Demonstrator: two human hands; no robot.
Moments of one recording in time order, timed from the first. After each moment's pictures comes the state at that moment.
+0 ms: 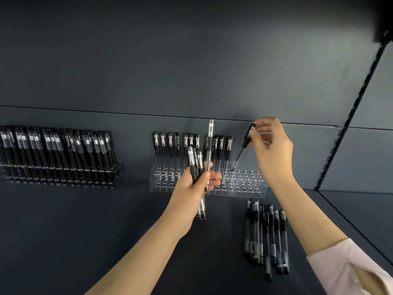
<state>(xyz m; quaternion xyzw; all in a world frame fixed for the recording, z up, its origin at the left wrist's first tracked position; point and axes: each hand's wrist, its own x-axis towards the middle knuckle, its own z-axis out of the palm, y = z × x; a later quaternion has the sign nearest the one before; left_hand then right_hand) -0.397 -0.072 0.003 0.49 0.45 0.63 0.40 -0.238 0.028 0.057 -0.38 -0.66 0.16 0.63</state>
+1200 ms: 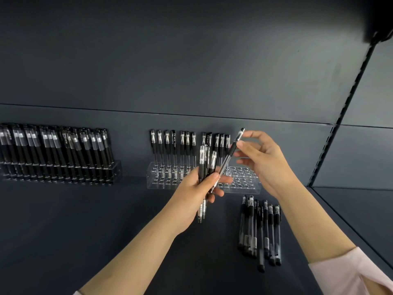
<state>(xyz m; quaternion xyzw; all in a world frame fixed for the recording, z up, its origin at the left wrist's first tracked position) -0.390 -0.079 0.007 0.53 0.42 0.57 0.47 -0.231 -0.002 0.055 -0.31 -0.59 0.49 0.56</state>
